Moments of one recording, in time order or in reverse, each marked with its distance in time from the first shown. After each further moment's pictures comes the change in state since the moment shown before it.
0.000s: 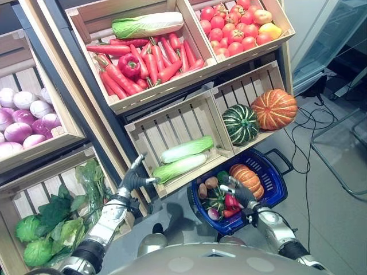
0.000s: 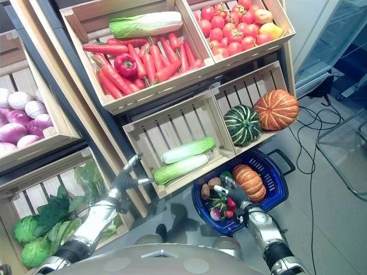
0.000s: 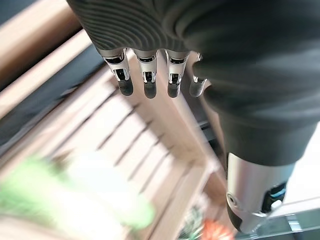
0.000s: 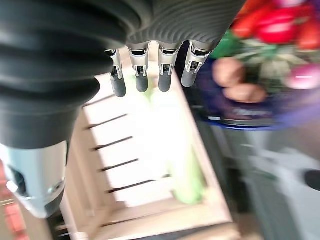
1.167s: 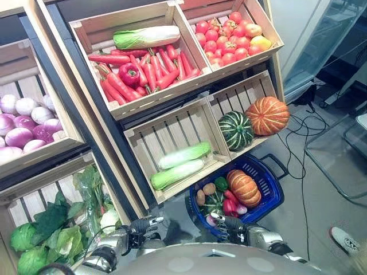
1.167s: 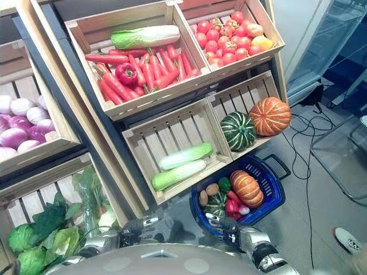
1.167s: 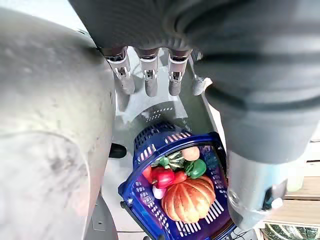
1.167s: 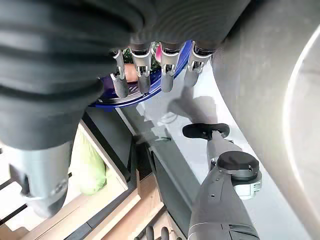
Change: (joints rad) left arm -0.073 -0.195 0.058 0.574 -0.426 0.668 -0.575; right arm -0.072 0.114 0.028 0.355 -0.003 0.475 0.112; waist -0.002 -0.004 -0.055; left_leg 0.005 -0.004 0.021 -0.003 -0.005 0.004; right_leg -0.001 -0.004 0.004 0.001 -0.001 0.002
